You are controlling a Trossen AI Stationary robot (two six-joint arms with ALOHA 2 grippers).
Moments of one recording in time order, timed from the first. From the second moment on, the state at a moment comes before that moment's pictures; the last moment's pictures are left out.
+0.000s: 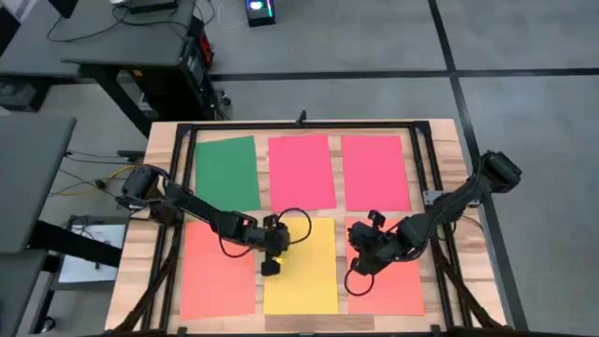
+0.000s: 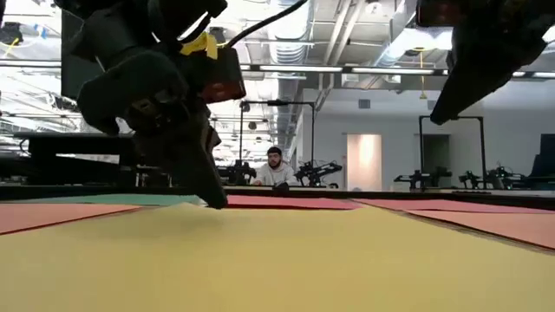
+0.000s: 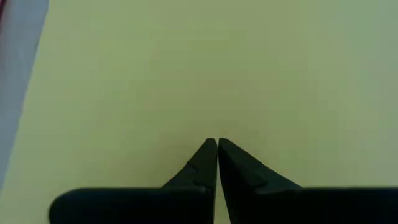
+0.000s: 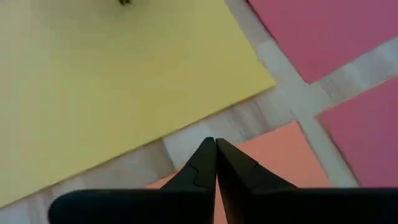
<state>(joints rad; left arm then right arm) -0.32 1.76 0.87 0.01 -0.14 -0.33 0.58 1.49 0.96 -0.58 0.51 0.88</state>
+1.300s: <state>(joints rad) -0.18 1.54 0.94 0.24 -0.17 0.13 0.16 1.49 0.96 -0.94 0.26 0.39</state>
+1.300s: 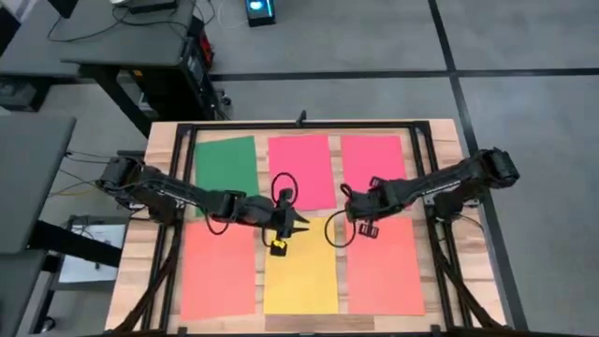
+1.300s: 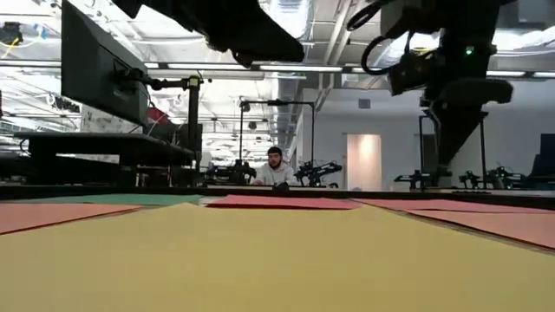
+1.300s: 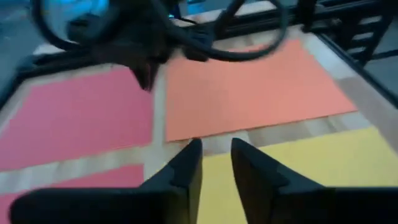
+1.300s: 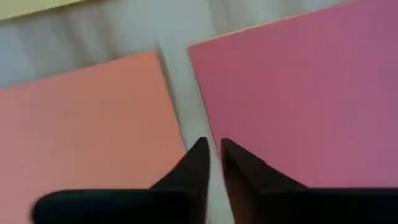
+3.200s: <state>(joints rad) -0.07 1.54 0.93 0.16 -0.17 0.11 0.04 1.63 0.76 -0.57 0.26 0.21</state>
